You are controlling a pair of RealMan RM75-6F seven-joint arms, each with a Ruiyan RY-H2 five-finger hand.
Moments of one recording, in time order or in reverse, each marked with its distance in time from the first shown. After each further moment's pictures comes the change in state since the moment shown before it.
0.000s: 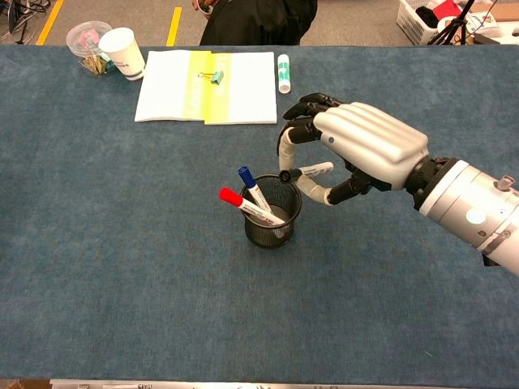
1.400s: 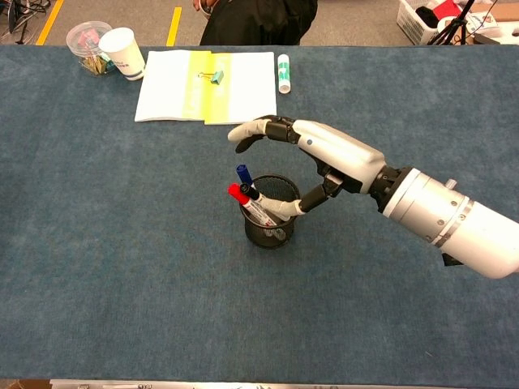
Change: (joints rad) left arm -0.003 0.004 -0.004 -0.011 -0.016 -0.021 0.019; right arm 0.033 -0.155 0.018 0.314 -0.168 -0.016 0.583
